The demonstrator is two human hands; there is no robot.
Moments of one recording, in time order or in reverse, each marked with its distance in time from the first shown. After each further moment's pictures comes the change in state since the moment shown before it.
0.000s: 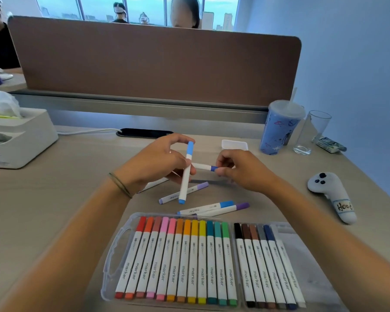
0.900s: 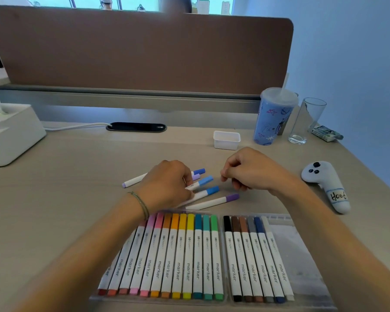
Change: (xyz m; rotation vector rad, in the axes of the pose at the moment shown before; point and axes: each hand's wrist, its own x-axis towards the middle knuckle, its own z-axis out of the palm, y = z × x) left_hand 0.009 -0.030 0.056 0.797 0.011 0.023; right_hand -0.037 -0.014 -0.027 0.109 -0.156 0.313
